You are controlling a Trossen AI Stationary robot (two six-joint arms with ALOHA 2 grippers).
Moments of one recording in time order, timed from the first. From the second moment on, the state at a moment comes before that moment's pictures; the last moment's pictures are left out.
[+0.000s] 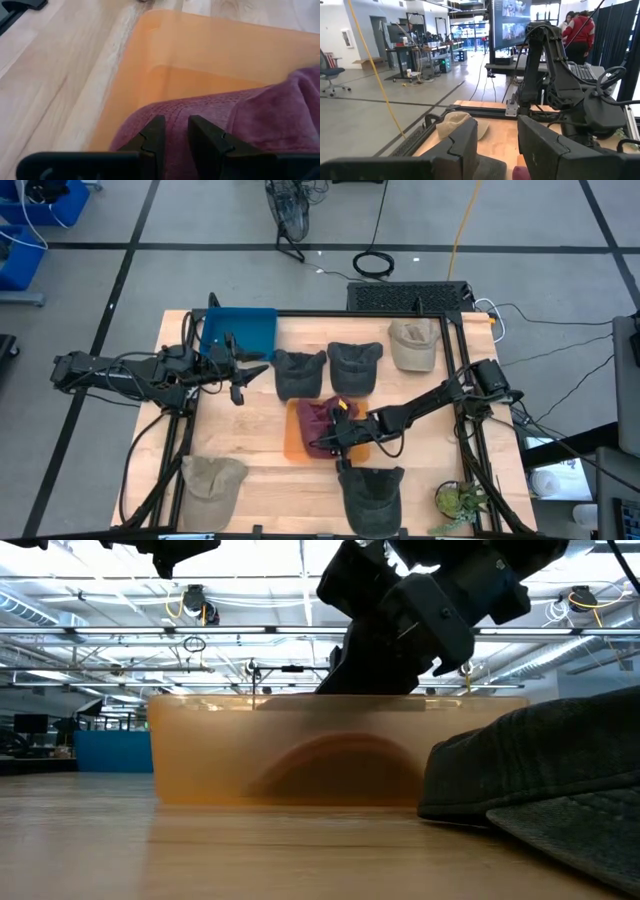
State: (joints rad) left arm -0.03 0.72 0.57 0.20 -0.24 0.04; right arm 0.28 1.89 0.99 0.17 0.13 0.04
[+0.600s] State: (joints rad) left arm -0.03 0.72 0.57 0.19 -0.24 0.03; right arm 0.30 1.74 0.99 0.18 0.20 -0.01
